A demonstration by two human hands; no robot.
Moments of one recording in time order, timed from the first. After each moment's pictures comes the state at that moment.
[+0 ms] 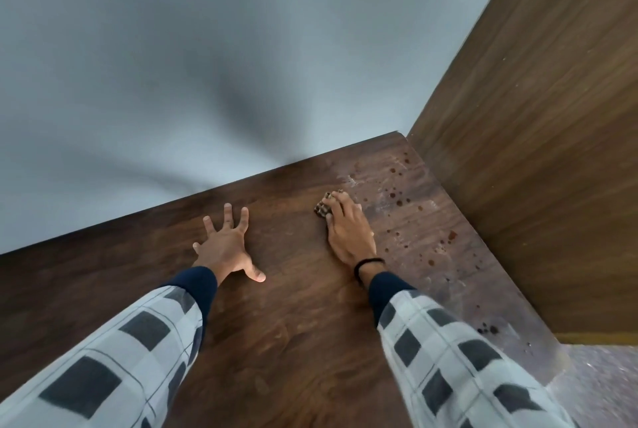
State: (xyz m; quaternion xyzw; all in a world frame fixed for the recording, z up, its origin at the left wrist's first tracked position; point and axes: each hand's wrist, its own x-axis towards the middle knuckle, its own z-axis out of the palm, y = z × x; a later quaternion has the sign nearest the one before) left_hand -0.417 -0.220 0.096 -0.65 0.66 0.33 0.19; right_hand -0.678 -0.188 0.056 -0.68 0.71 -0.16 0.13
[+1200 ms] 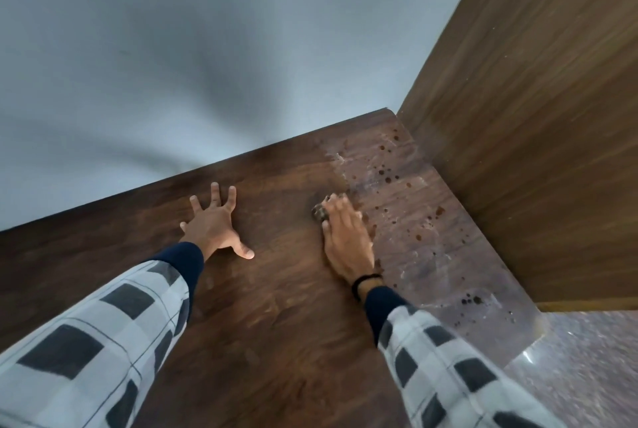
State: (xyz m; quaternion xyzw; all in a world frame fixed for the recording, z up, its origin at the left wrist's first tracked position) left_hand -0.416 -0.224 0.091 -0.65 0.67 0.32 0.20; right_hand -0.676 -0.119 0.044 -0.65 0.73 -0.15 0.13
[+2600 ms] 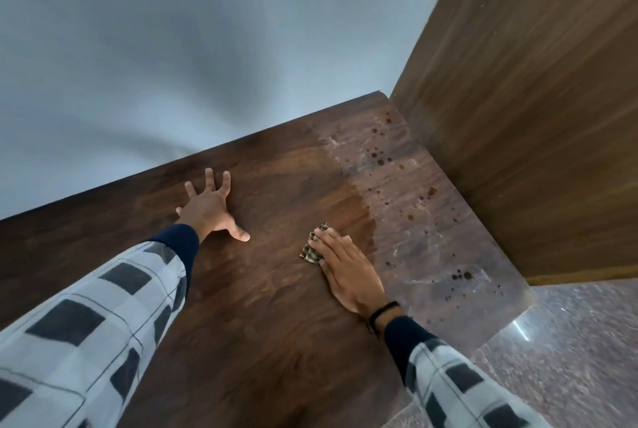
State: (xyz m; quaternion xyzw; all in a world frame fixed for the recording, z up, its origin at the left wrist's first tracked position) left_hand -0.422 -0.221 0.107 -0.65 0.66 0.32 0.22; right_hand -0.685 -0.025 0.030 -0.76 0.62 -0.12 0.13
